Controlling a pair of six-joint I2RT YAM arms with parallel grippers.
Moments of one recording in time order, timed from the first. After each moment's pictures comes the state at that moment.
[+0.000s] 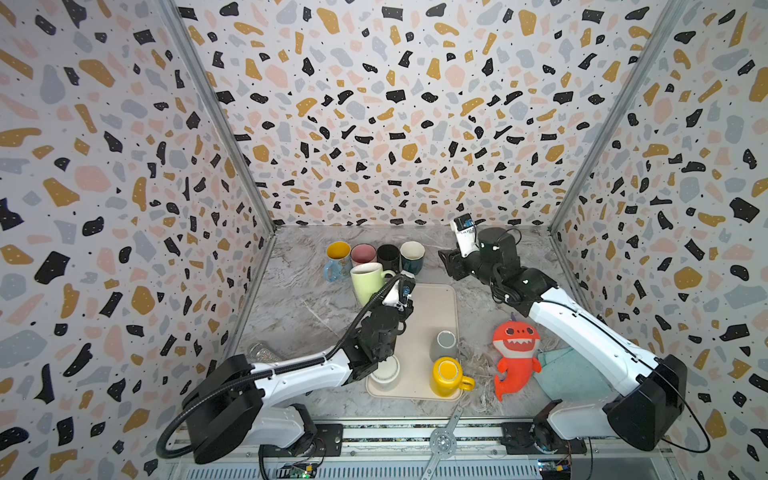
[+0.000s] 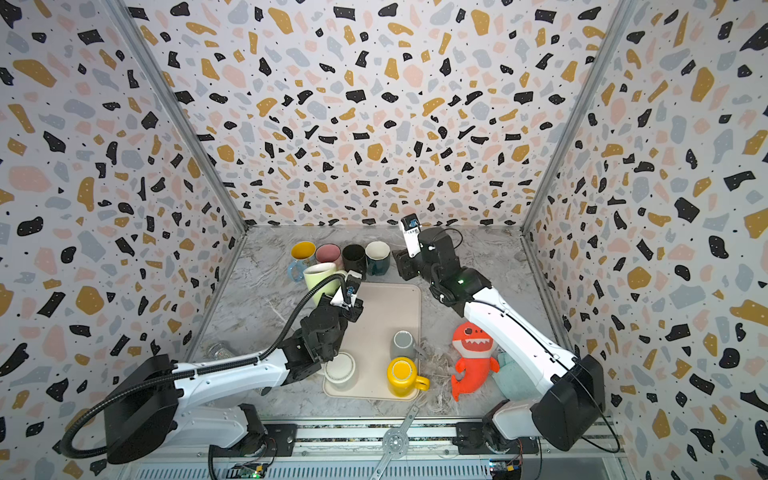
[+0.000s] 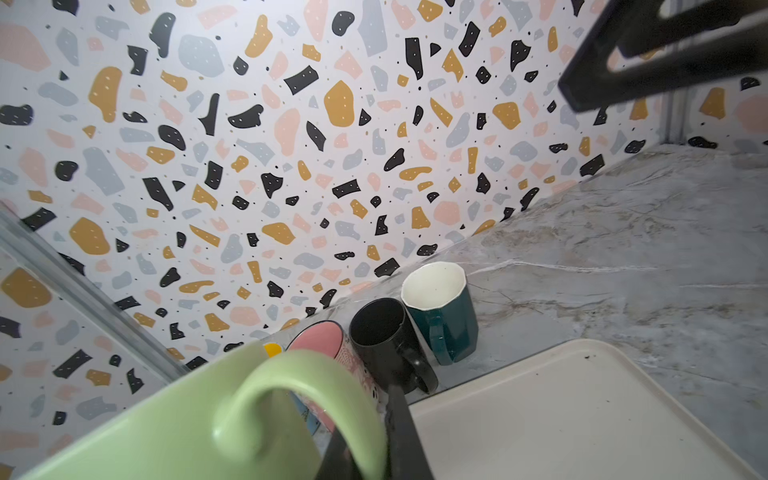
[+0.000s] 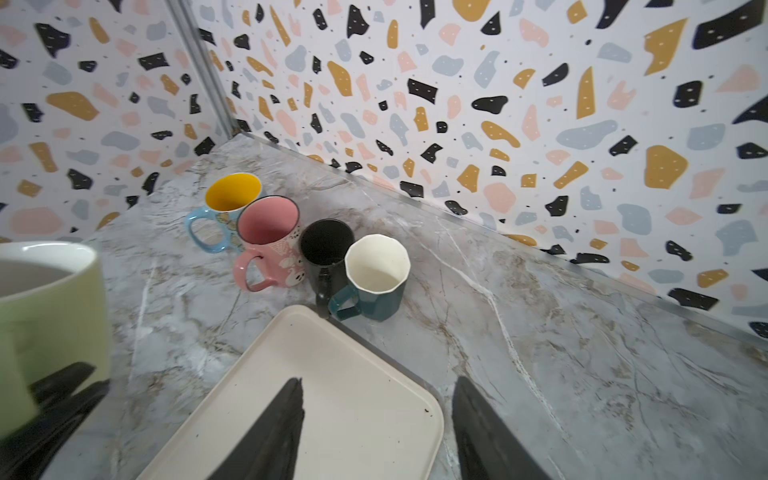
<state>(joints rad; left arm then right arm) -0.96 1.33 0.62 0.68 -0.81 0.39 0.61 1.38 1.32 -0.35 -0.01 0.01</state>
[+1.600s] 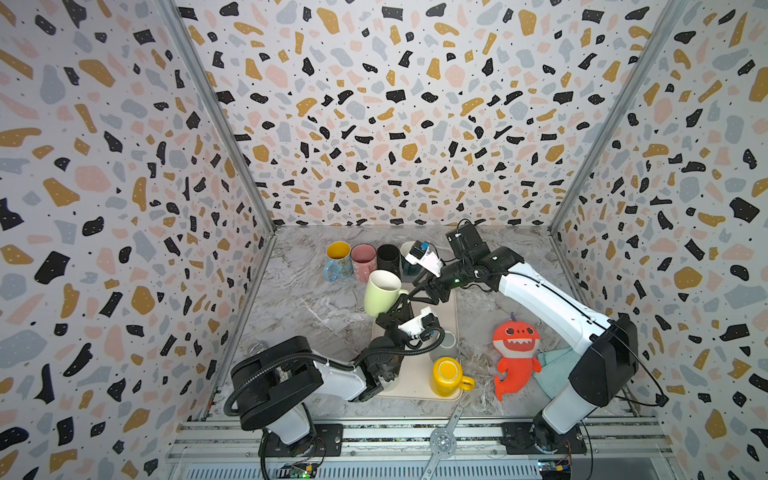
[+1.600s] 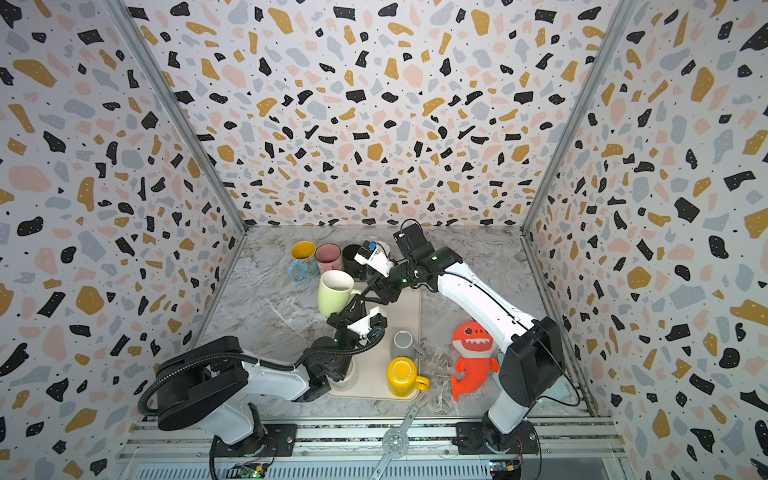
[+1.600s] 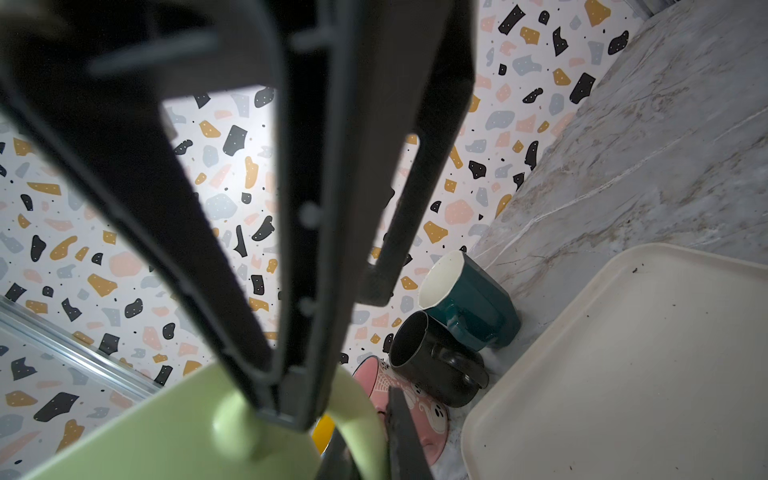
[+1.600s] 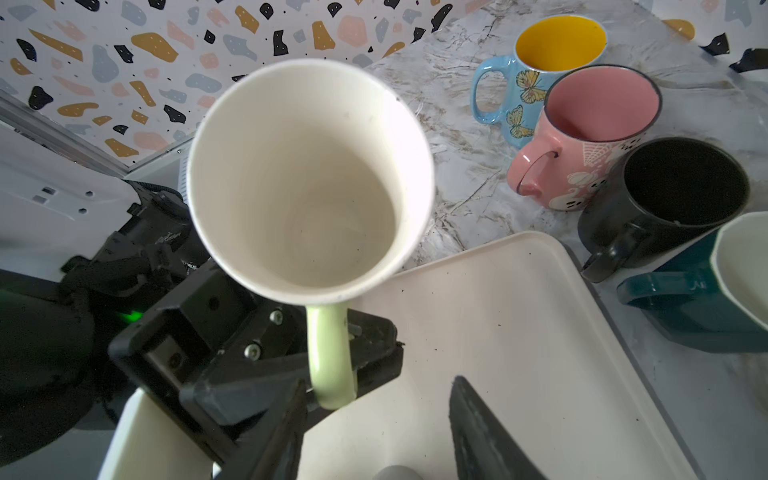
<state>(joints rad) -1.06 1.57 0.44 1.31 -0.78 1.03 0.64 1.65 1.54 -0.75 -0.70 -0.32</state>
